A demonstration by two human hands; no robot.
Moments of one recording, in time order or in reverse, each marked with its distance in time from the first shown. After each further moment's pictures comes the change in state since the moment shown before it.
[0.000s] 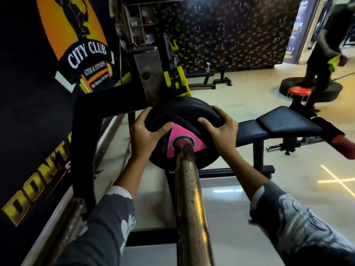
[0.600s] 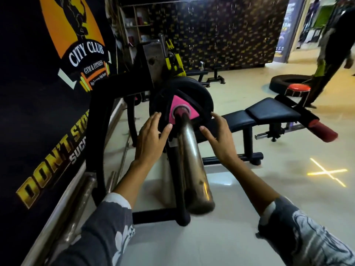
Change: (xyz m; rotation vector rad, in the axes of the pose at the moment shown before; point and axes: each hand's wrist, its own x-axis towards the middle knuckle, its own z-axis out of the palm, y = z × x) left_hand -0.136 0.051 -0.074 0.311 -0.248 0.157; right_hand -0.156 -0.066 -0.074 -0.164 -0.193 0.021
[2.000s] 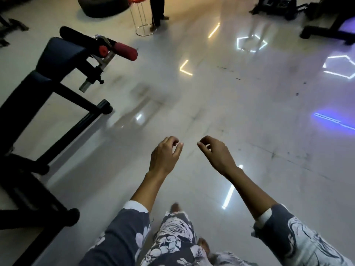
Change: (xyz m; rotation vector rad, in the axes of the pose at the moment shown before) left_hand -0.324 0.523 0.415 -0.272 -1.002 0.406; right_hand -0.378 0.226 -0.563 -0.378 0.267 0.988
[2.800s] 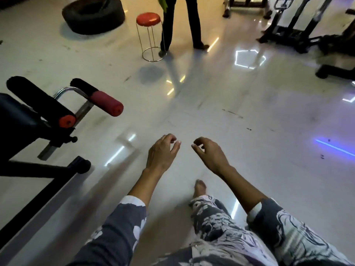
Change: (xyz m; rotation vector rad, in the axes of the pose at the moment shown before) left_hand 0.658 -0.074 0.022 -0.016 0.001 -0.004; right_hand 0.649 -0.044 -0.074 -0.136 -0.051 -0.030
